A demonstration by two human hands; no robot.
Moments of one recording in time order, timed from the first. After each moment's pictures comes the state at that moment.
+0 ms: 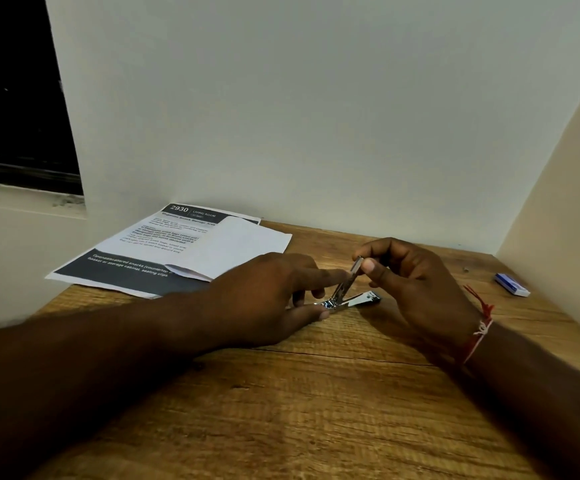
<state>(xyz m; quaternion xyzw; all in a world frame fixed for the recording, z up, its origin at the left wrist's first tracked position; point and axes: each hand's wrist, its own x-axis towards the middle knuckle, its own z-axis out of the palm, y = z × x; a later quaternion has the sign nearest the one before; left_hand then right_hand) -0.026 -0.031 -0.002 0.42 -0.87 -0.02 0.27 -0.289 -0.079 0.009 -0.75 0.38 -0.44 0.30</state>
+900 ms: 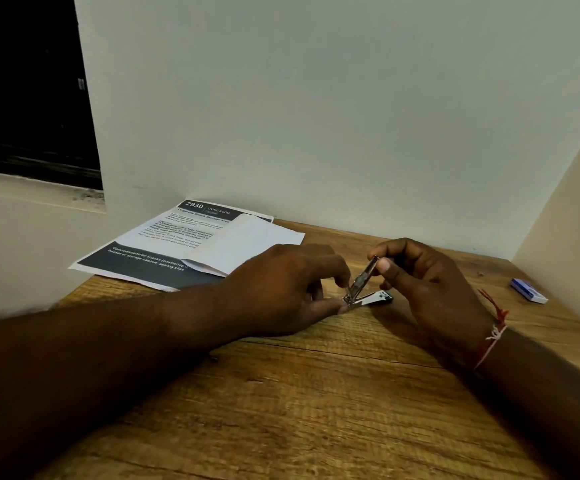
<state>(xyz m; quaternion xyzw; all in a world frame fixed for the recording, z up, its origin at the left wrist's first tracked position) -0.027 -0.039 -0.004 0.40 -0.85 -0.01 0.35 -0.286 -0.079 0.010 -0.75 0.39 -0.44 0.31</state>
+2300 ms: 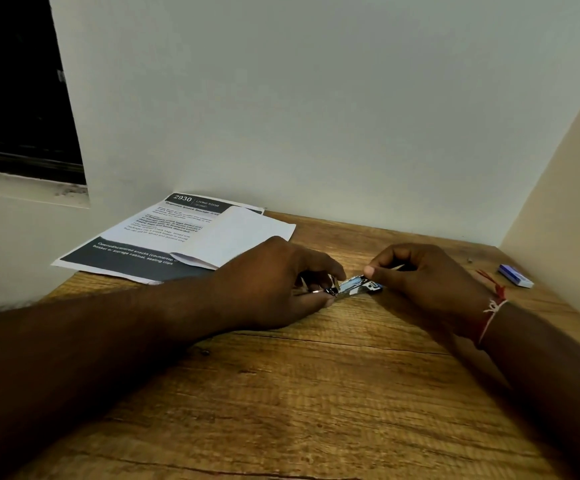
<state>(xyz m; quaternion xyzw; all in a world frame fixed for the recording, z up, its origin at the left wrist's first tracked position) -0.028 -0.034 0.002 0.44 -0.83 -0.09 0.32 -0.301 -0.092 0.019 -0.75 0.51 -0.33 0.27</state>
